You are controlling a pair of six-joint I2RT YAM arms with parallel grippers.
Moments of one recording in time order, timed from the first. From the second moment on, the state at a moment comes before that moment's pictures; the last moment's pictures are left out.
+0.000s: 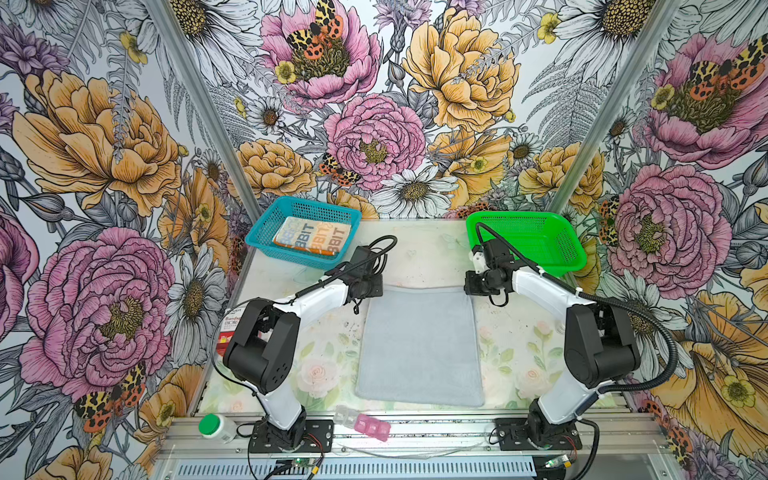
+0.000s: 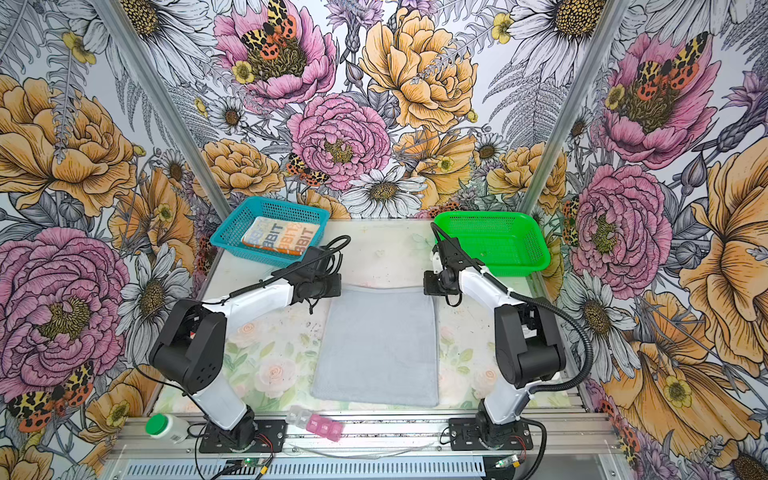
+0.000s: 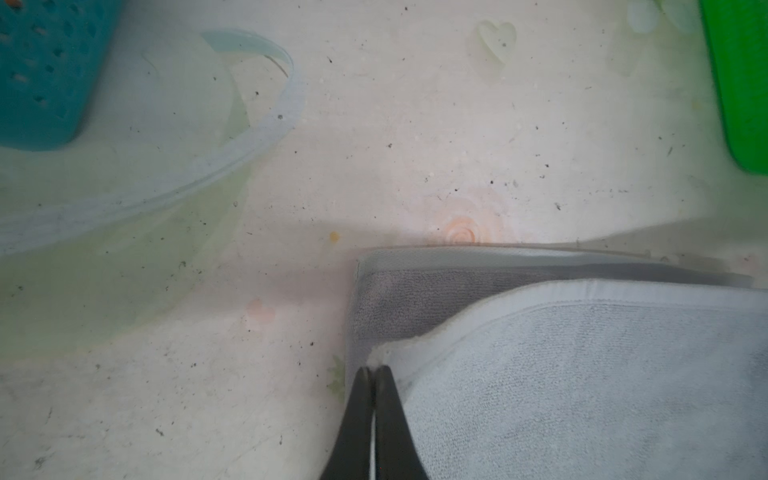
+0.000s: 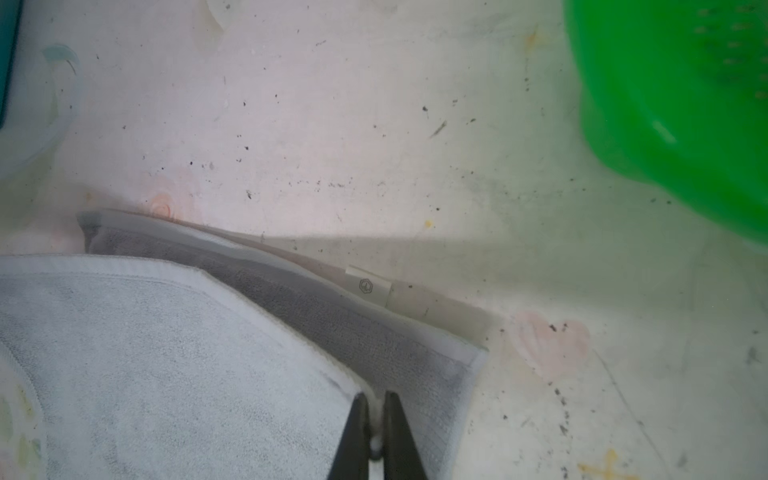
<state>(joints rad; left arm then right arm) -0.49 1.68 1.12 -0.36 -0.06 -0.44 0.22 1.66 1.15 -0.58 -0.22 0.22</state>
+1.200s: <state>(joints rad) -0.49 1.89 1.33 -0.38 -0.07 -0.37 0.22 1.70 1.20 -0.65 -0.02 0.18</state>
